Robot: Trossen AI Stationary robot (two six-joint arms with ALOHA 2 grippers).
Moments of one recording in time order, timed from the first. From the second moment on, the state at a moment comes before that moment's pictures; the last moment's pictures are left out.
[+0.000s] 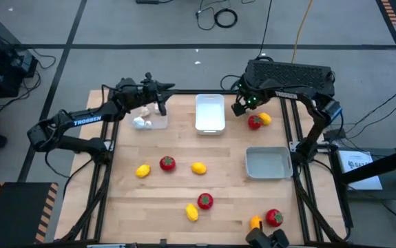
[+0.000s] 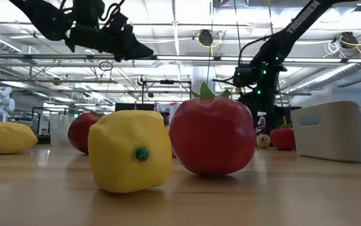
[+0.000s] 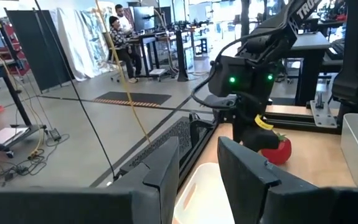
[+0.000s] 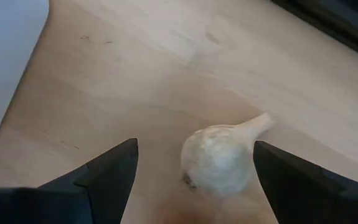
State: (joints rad) left arm 0.66 1.20 0.66 0.51 0.24 0.14; right arm -0.80 1.74 1.08 -0.65 0.05 0.30
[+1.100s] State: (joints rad) left arm 0.66 1.20 0.66 0.49 0.23 0.14; right arm -0.79 1.73 1.08 -0.67 0.11 0.27
